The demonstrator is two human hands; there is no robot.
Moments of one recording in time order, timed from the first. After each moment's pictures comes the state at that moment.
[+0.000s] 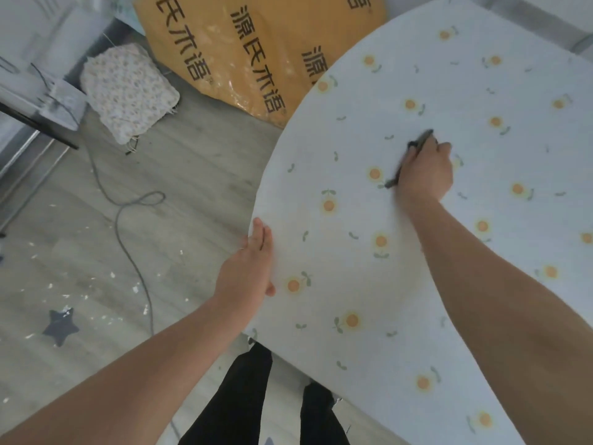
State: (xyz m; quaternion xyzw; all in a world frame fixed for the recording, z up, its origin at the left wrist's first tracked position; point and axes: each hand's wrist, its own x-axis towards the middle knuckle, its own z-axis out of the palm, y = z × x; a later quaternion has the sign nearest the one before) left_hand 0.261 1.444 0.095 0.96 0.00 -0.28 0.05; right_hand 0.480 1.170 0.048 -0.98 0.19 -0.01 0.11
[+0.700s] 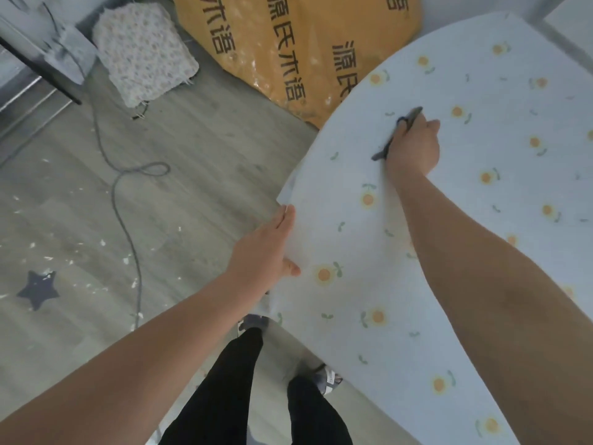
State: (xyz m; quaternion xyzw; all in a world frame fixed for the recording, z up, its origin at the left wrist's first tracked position) left_hand 0.251 1.485 0.079 0.94 0.04 -0.27 0.23; right_hand 0.502 1.277 0.050 -0.98 0.13 -0.03 0.12
